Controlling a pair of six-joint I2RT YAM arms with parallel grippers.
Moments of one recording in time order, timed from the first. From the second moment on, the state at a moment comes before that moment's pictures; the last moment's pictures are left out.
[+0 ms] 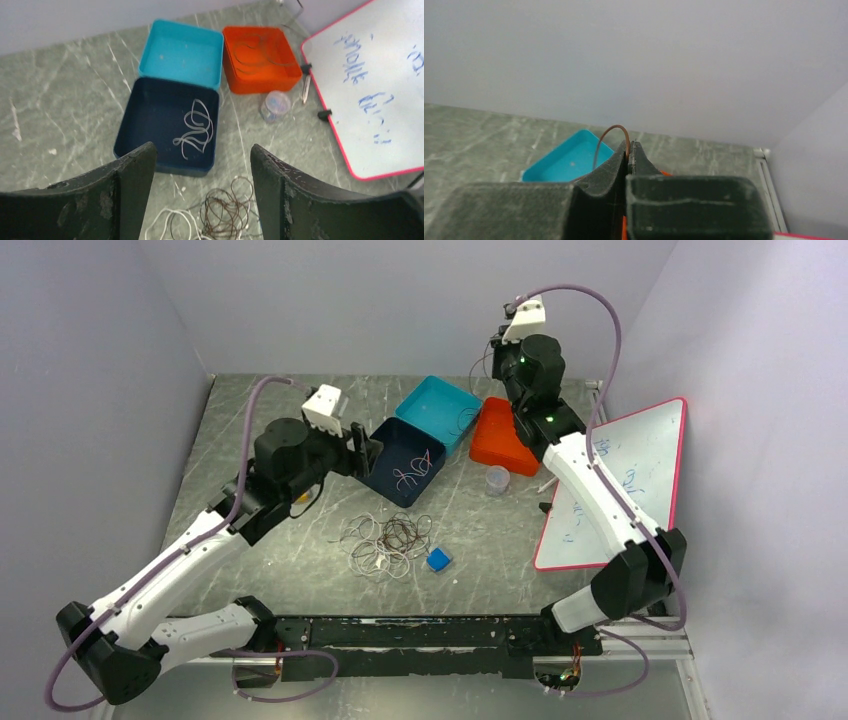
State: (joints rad) left arm -0.68 1.02 1.07 -0.22 -0.13 -0.23; right arm 0.42 1.46 1.47 0.02 0.31 -0.12
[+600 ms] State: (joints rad) left arm -0.68 1.04 0.96 -0.23 -0.05 -0.28; right arm 0.30 1.57 1.41 0.07 0.28 -0.11
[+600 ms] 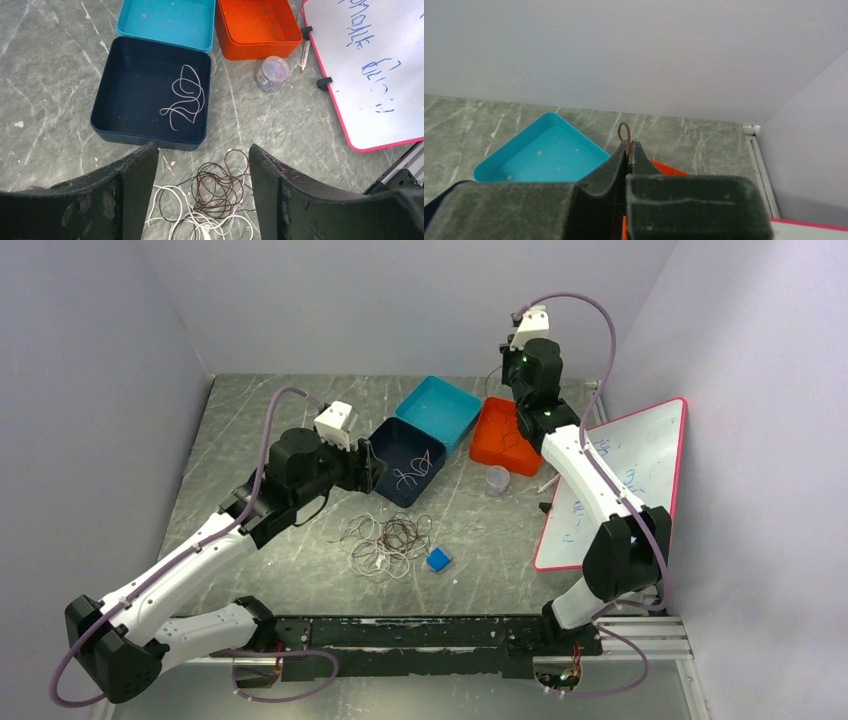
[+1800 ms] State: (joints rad) left arm -0.68 1.08 0.95 -0.23 -0.03 -0.28; right arm 0.22 1.55 1.46 0.05 0.25 -0.04
